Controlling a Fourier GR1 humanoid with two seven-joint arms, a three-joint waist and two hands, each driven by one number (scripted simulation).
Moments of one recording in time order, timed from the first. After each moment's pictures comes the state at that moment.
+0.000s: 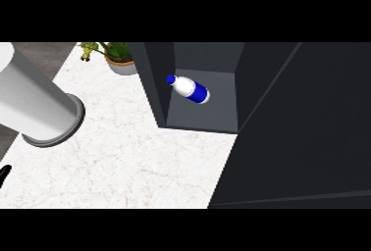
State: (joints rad) left arm 0.58 0.95 -0.19 -2.00 0.93 0.05 -0.69; right arm 0.19 -0.40 0.46 -2.34 -0.58 0.43 0.30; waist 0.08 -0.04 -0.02
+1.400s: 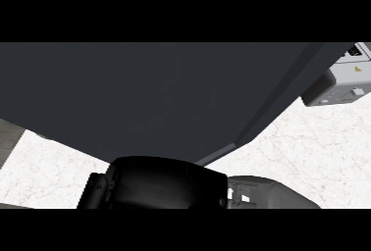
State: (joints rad) left arm 0.79 1.02 0.07 -1.92 1.03 -0.26 -0.79; right arm -0.80 -0.01 0.58 -1.86 -0.74 0.02 0.68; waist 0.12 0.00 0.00
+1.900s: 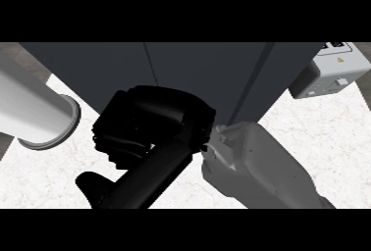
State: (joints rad) left arm 0.95 0.93 0.20 -1.87 1.00 -0.38 -0.80; right arm -0.89 -0.01 0.44 -1.57 -0.91 0.07 0.68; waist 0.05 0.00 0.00
